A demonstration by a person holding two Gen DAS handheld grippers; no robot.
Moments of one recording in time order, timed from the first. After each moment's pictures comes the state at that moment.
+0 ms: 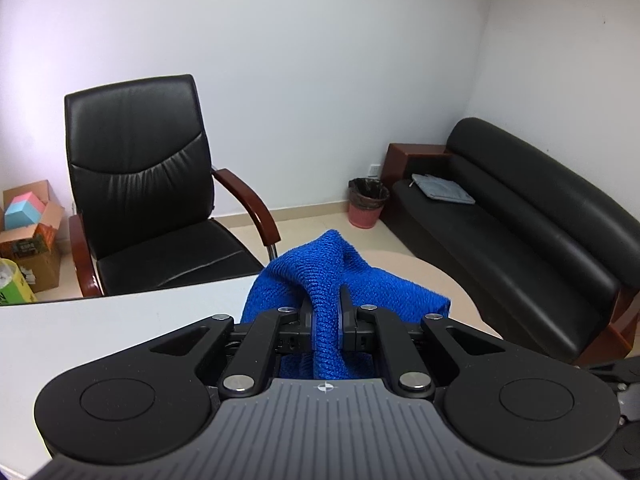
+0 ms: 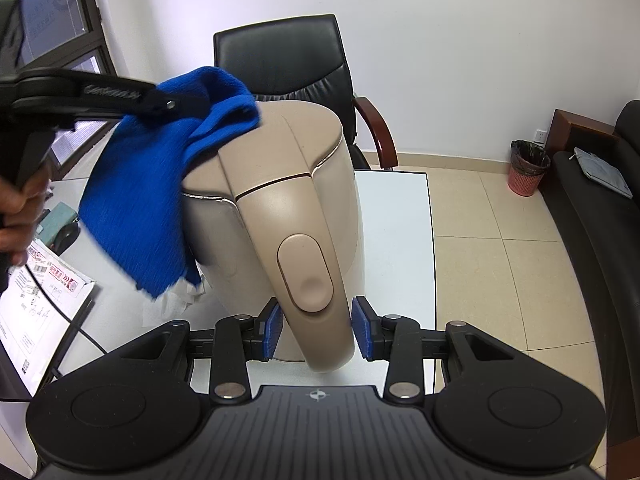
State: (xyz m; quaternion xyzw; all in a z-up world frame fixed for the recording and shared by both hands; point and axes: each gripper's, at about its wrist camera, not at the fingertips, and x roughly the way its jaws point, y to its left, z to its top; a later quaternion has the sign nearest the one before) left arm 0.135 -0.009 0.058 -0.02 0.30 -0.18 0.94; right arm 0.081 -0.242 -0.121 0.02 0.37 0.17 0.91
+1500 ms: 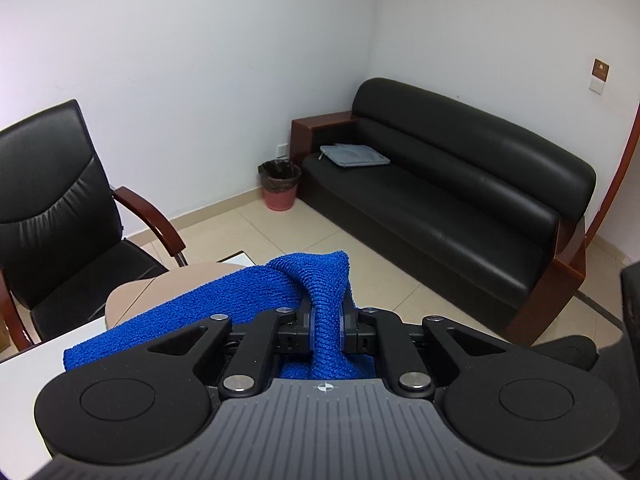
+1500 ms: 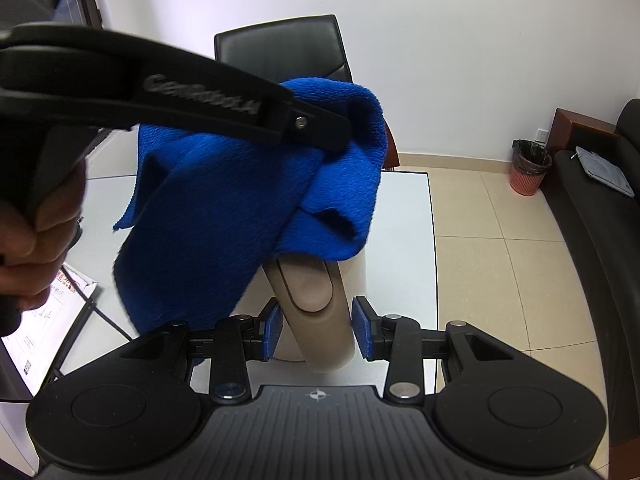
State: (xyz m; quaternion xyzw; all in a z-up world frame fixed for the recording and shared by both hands) left arm 0.146 -0.101 0.052 0.05 0.31 -0.31 0.90; right arm 0.080 -0.229 -0.124 0.03 0.37 0.17 0.91
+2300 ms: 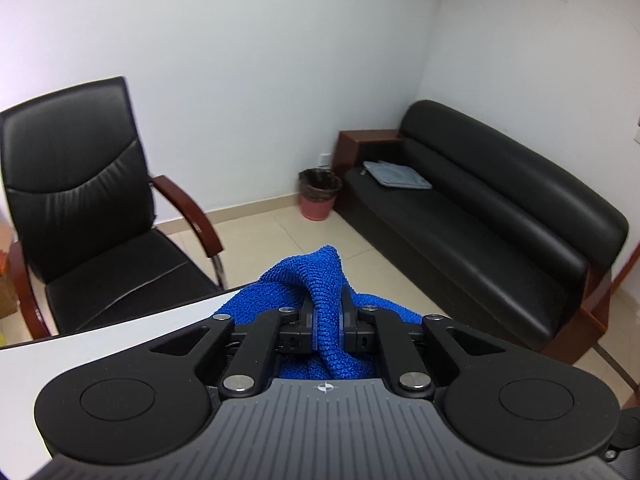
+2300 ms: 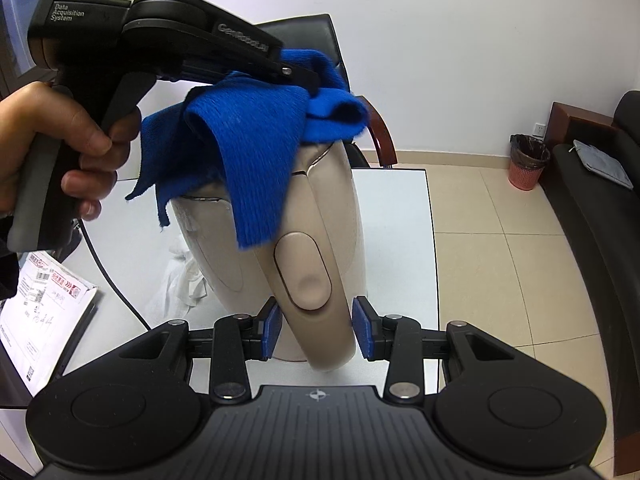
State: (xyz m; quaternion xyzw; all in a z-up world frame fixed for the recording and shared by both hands) left arm 0.195 -0.065 0.051 -0.01 0.31 -0.24 0.92; right arm 0.054 -0.222 -0.130 0.03 0.37 0.16 0.91
